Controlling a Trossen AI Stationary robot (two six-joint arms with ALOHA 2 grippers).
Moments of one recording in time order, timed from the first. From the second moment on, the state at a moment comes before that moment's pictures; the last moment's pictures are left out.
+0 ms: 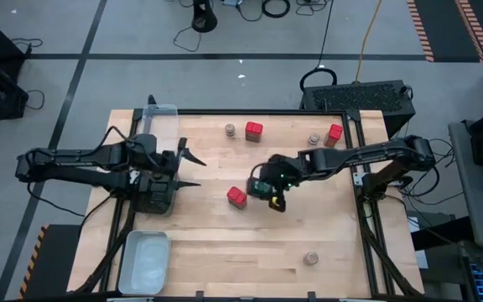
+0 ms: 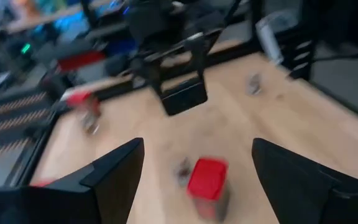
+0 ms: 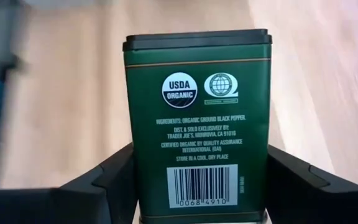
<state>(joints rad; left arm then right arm) 0.11 0.81 0.63 -0.10 0.29 0.33 0.06 1.51 1.19 -0.54 -0.07 0.26</state>
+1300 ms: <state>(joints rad) -0.06 1.19 0.70 0.23 0.43 0.49 0.03 1.69 1.22 0.01 -0.53 0.20</state>
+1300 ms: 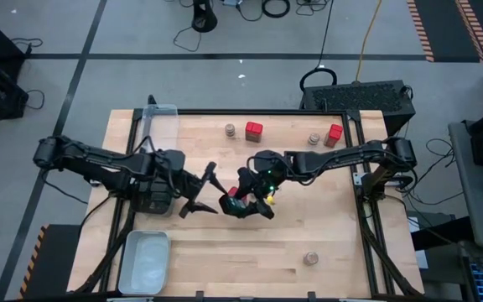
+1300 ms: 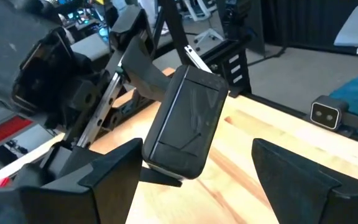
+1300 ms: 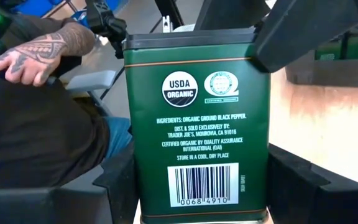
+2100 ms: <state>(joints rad) -0.06 1.24 0.70 0.36 0.43 0.51 0.02 1.69 1.22 0.03 -0.52 0.20</state>
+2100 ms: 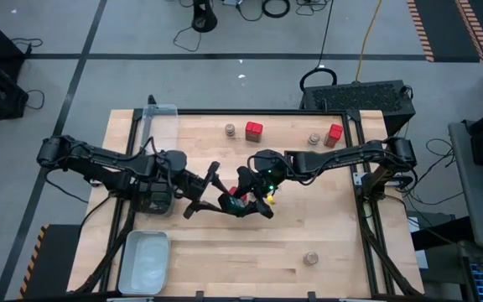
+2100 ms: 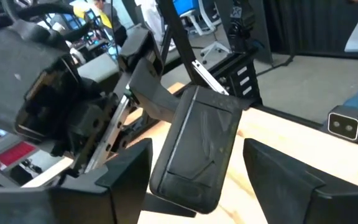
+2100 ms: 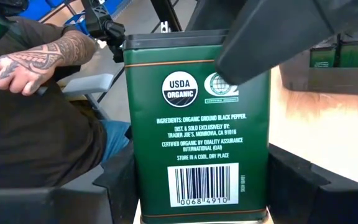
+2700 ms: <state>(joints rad) -0.06 1.24 0.70 0.36 0.43 0.53 0.02 1.69 1.22 0.03 -0.53 0.19</state>
